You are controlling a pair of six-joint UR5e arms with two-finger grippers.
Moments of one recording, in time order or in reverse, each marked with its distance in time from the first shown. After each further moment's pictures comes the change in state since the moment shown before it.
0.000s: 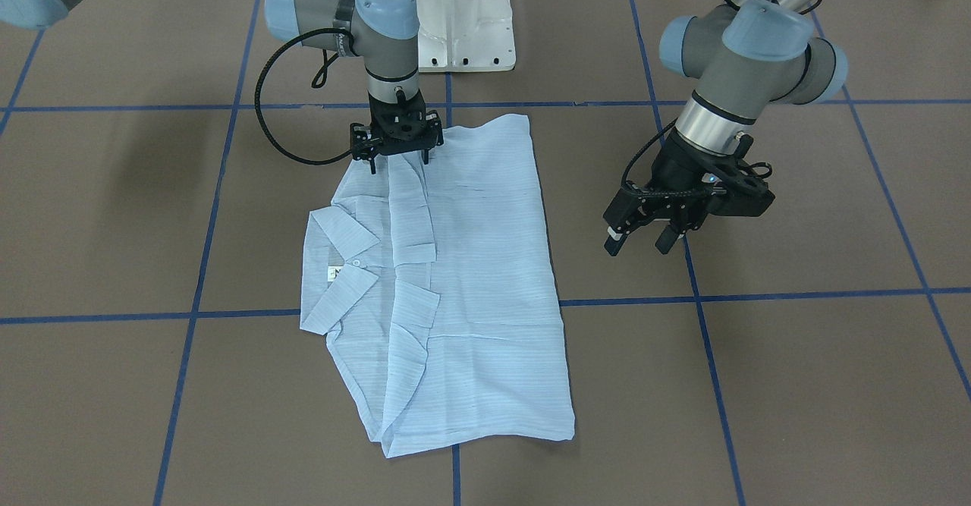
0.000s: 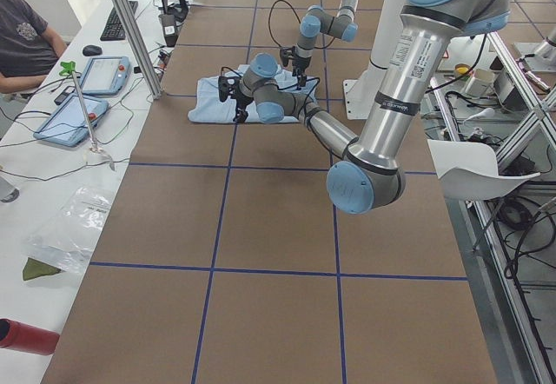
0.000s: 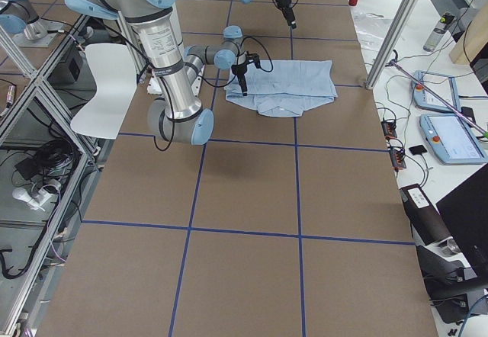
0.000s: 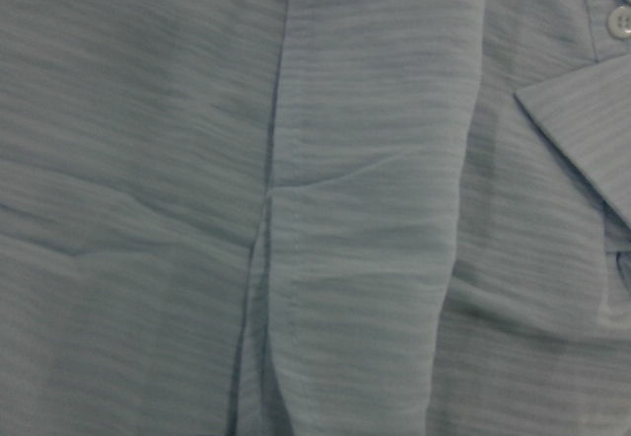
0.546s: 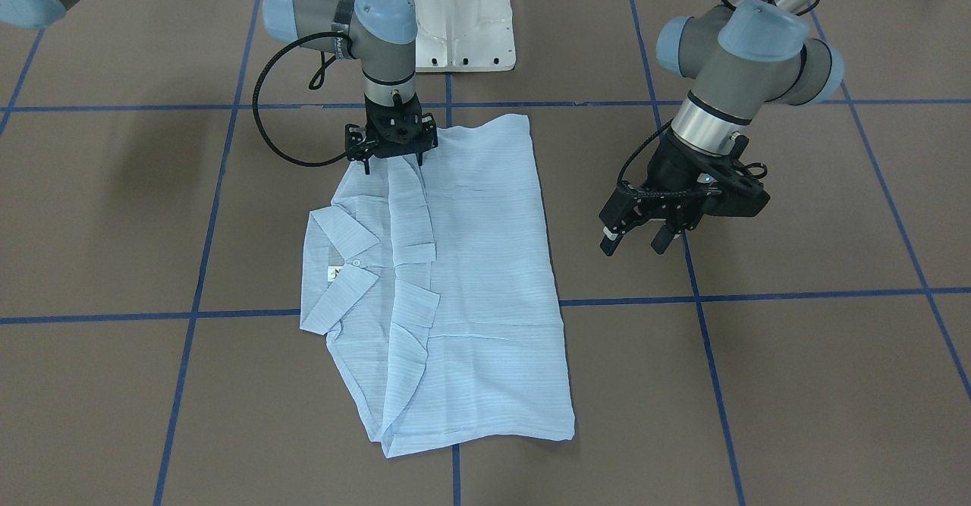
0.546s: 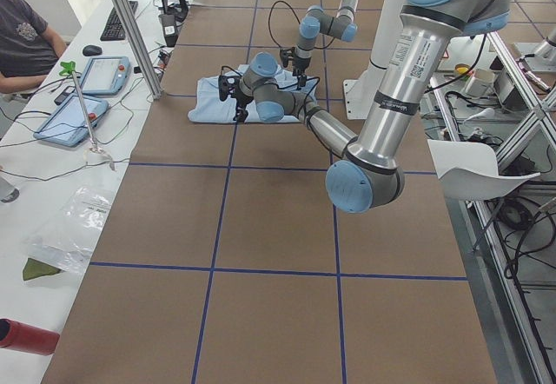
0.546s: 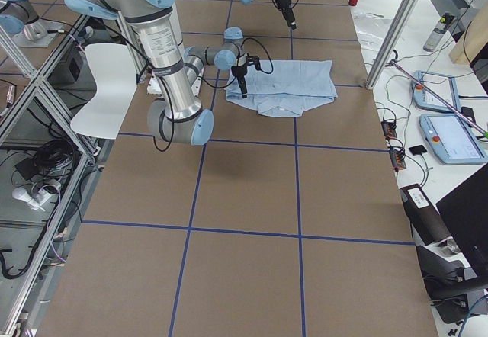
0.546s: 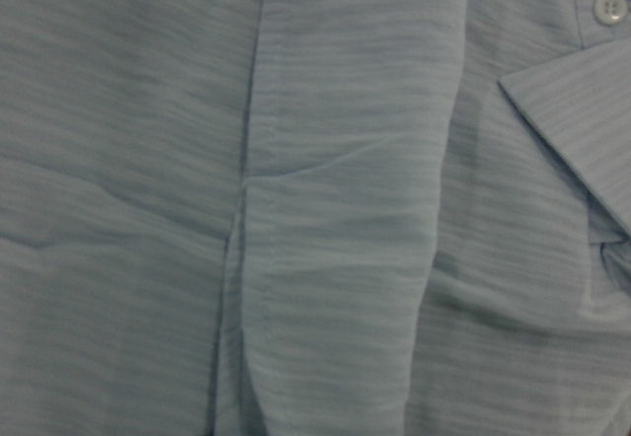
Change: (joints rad) left arm 0.006 -0.008 0.006 -0.003 0.001 -0.006; right arm 0.007 -0.008 0.009 -0.038 0.007 -0.002
